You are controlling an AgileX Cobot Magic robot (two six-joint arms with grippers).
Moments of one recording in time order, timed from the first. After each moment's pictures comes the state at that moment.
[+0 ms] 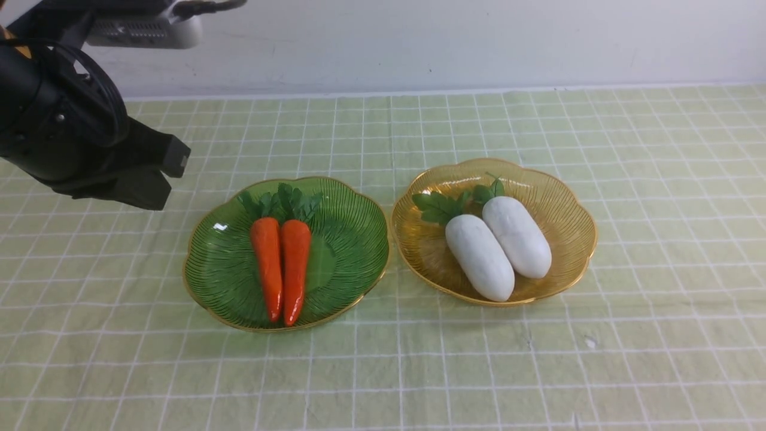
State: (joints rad) right arm 0.12 0.09 -0.31 0.20 0.34 -0.19; left arm -0.15 1.36 -1.39 -0.16 1.20 0.12
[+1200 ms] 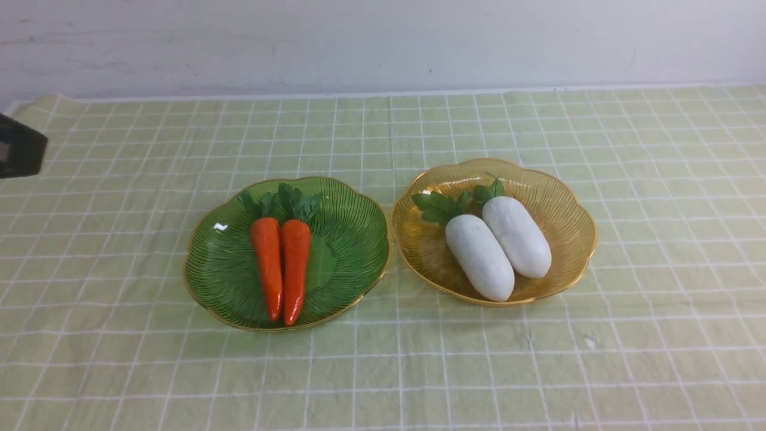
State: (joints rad) right arm 0.06 -0.01 0.03 0.15 0.37 -0.19; left arm -0.15 0.94 -1.37 -0.14 1.26 0.12
